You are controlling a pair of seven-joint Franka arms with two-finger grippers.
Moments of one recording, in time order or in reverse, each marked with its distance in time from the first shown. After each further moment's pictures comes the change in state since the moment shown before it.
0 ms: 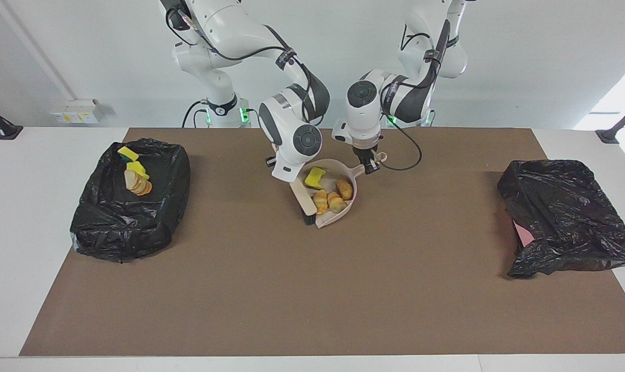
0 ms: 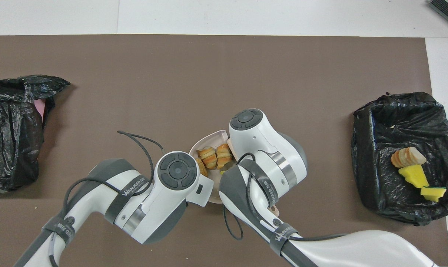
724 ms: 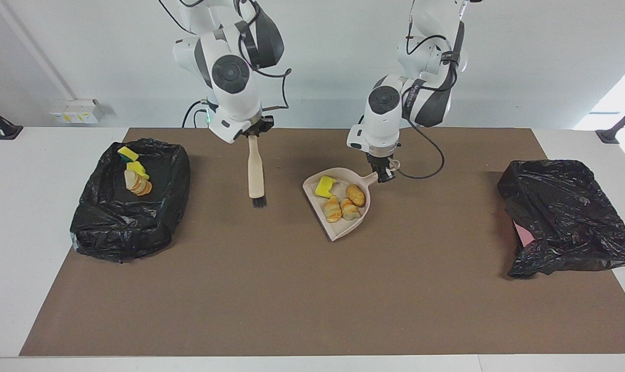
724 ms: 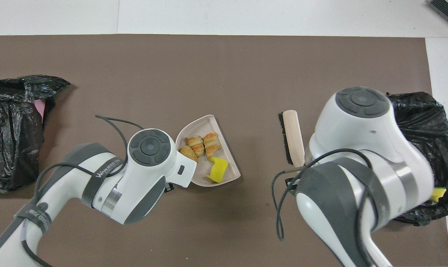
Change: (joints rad) left arm 0.151 0.020 0.012 0.082 0.001 -0.003 0.181; right arm -0.231 -0.395 -0.016 -0.060 0.060 -0.120 0.138
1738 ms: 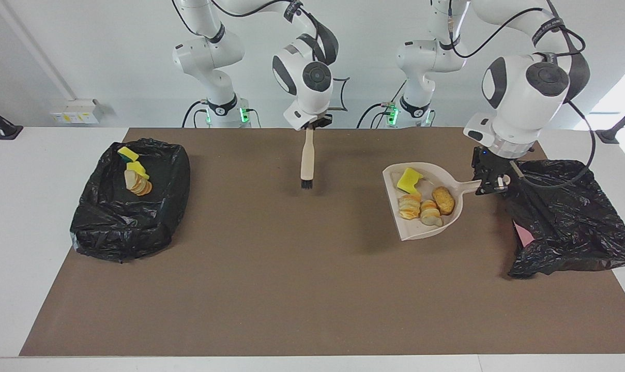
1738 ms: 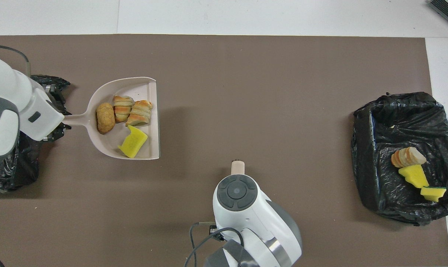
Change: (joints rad) left arm 0.433 0.006 0.010 0.312 0.003 -0.169 0.801; right arm 0.426 0.118 0.024 -0.239 0.165 0.404 0.475
